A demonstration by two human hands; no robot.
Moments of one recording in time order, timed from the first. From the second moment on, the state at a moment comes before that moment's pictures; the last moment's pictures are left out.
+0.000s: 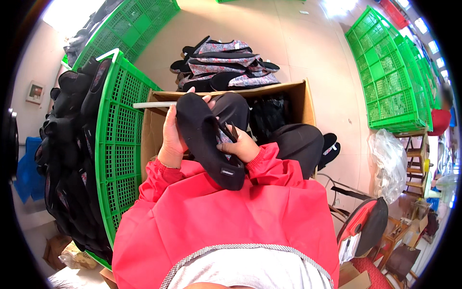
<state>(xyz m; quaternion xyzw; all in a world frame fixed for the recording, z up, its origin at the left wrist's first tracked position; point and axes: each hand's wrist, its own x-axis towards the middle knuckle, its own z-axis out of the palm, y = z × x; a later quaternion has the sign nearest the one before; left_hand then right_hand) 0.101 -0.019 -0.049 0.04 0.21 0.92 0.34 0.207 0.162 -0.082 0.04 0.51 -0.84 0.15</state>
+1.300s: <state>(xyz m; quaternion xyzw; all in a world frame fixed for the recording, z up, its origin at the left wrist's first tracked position) 0.110 -0.033 -0.031 0.10 0.54 0.81 0.22 0.222 0.298 -0.198 0.23 0.59 -0.77 -0.08</state>
